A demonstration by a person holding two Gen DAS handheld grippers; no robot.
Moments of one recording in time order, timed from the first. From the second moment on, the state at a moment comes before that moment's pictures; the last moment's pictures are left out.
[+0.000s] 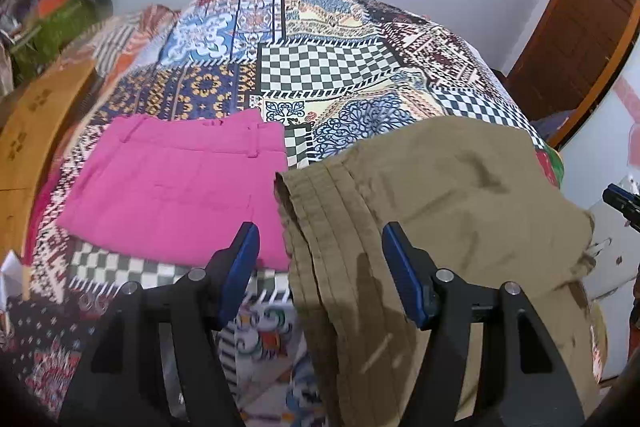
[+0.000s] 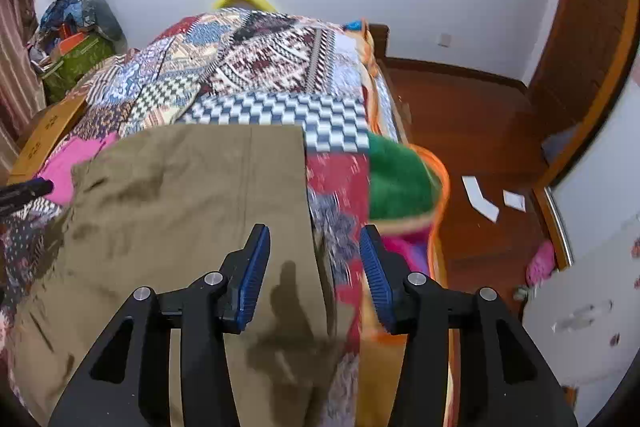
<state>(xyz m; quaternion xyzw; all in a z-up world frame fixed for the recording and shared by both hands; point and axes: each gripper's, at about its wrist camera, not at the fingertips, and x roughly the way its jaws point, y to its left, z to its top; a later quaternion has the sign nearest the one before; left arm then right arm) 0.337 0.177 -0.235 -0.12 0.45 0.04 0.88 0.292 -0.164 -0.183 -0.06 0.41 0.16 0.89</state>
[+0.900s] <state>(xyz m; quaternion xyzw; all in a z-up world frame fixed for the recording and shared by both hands) 0.405 0.187 -0.283 -0.14 0.48 -0.03 0.86 0.421 -0.089 -0.249 -0.10 0.50 0.21 0.84</state>
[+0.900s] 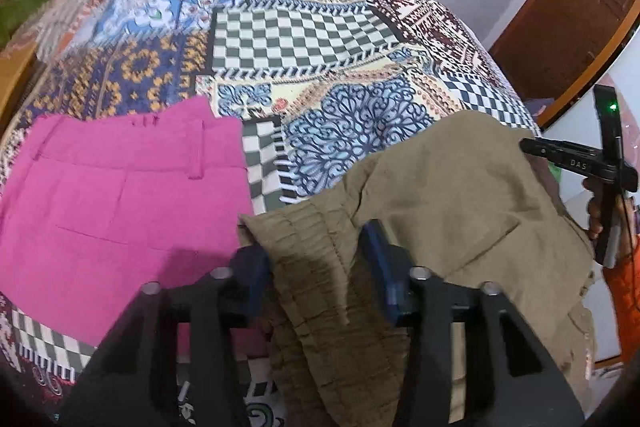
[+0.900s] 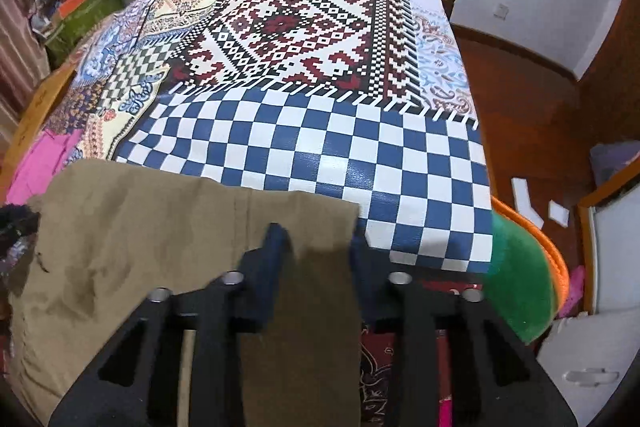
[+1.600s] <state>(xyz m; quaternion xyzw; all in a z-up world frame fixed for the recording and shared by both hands) 0.401 0.208 -0.216 -0.13 0.41 0.03 0.90 0.412 -0.074 -0.171 -0.09 0.36 0.16 0.91</state>
